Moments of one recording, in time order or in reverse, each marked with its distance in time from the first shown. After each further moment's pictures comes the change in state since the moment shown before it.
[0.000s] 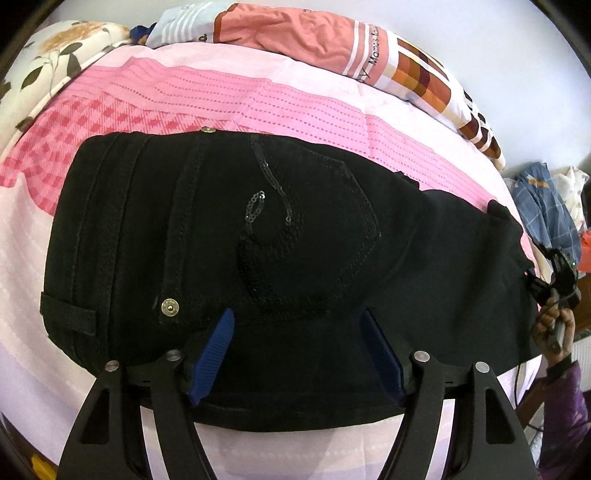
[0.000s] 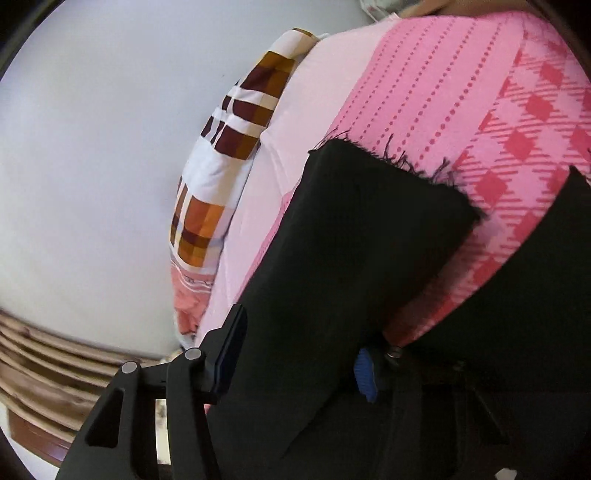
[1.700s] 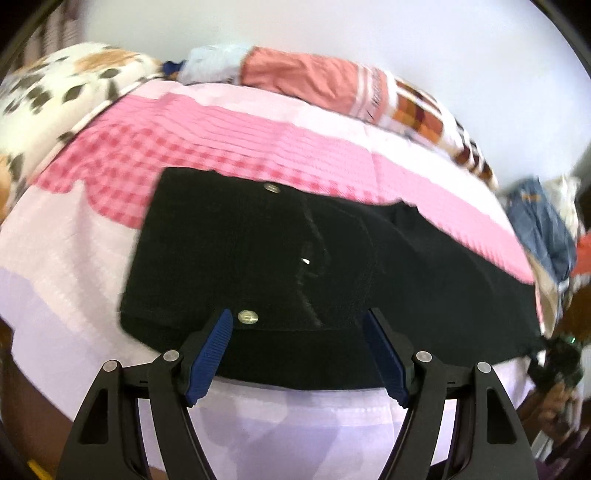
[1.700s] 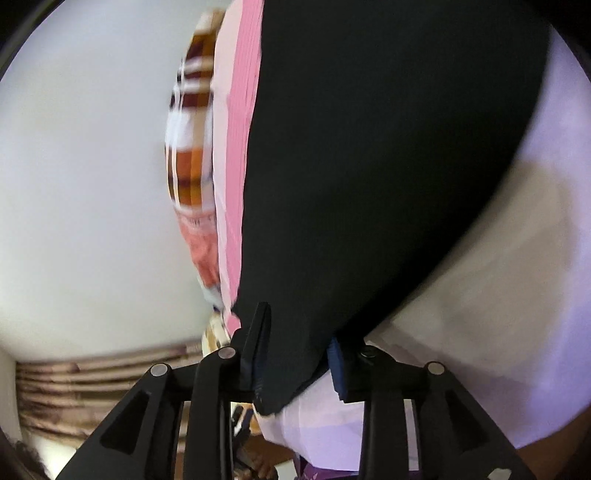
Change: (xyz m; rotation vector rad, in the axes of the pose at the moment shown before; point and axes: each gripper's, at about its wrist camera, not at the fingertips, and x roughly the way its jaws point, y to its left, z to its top) left arm -0.065 0.038 -0.028 -0.013 -0.170 0.020; right arm -0.062 -0.041 -0.157 0.342 0.197 0.071
